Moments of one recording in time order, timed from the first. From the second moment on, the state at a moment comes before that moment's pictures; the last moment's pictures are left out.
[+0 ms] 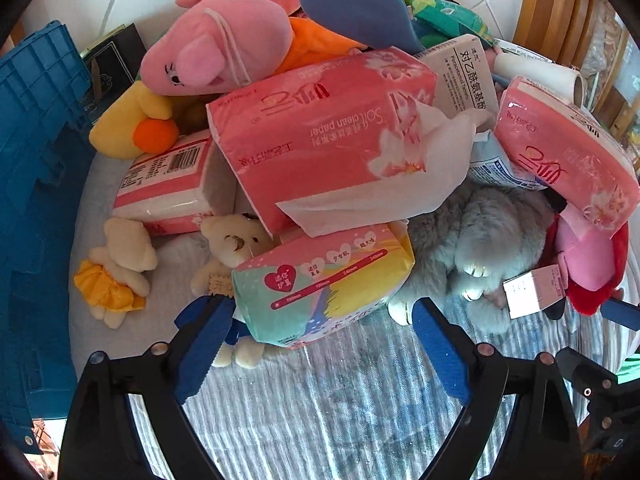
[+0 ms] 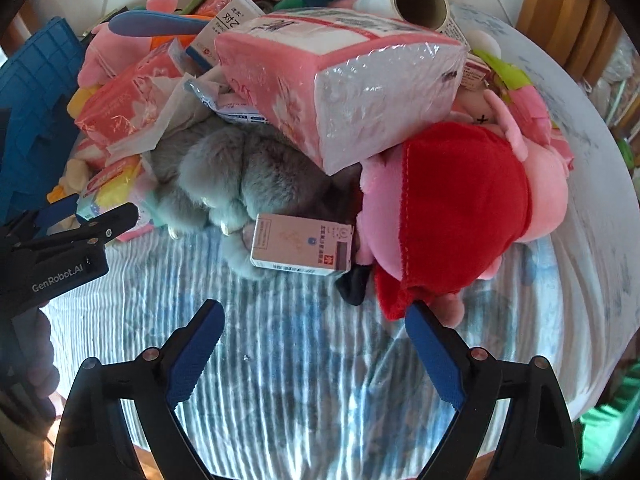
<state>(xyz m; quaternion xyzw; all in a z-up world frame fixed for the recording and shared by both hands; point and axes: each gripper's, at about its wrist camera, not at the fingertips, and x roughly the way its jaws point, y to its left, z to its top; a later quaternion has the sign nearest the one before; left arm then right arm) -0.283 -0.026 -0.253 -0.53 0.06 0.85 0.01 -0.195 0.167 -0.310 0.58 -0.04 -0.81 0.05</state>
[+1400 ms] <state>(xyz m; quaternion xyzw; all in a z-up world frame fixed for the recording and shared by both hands) -0.296 0.000 -0.281 -0.57 0.06 0.82 0.03 -0.214 0.175 -0.352 0.60 -0.06 -0.80 0.04</state>
